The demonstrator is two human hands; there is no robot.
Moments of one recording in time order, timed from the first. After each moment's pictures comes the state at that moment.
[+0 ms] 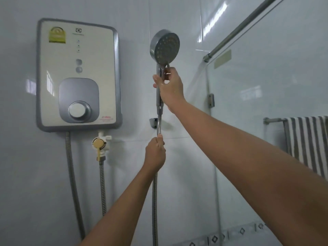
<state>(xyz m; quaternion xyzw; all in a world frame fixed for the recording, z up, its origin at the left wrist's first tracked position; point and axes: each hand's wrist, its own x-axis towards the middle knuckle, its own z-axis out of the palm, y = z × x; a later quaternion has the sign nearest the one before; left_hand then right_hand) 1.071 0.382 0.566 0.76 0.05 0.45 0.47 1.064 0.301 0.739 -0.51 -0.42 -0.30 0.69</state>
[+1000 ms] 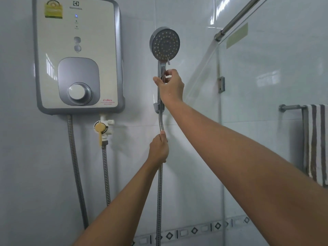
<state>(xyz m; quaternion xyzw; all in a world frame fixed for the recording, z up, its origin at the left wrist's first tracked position) 1.097 0.396 0.534 0.77 0.11 0.40 0.48 1.094 0.330 0.699 -0.56 -0.36 -0.29 0.68</state>
